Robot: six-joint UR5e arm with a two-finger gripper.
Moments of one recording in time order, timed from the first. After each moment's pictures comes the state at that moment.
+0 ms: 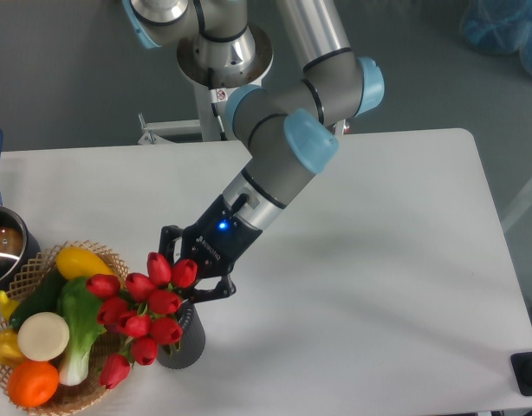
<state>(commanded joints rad) 2.45 -1.90 -1.69 -0.71 0.54 0.88</state>
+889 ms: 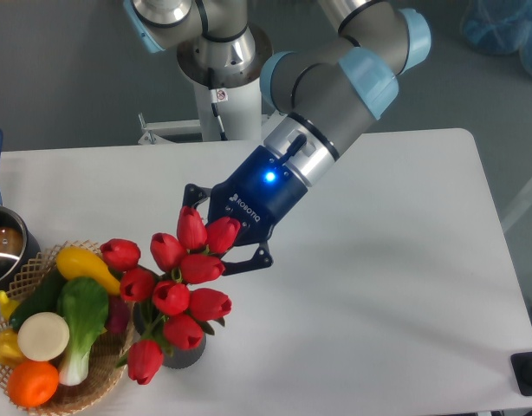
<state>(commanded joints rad) 2.55 -1.89 -1.51 -0.71 0.32 0.67</state>
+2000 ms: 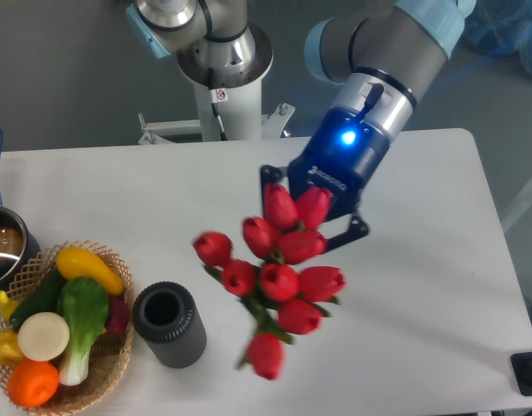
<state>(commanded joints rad) 2.63 -1.86 -1.45 -0.73 0.75 0.83</state>
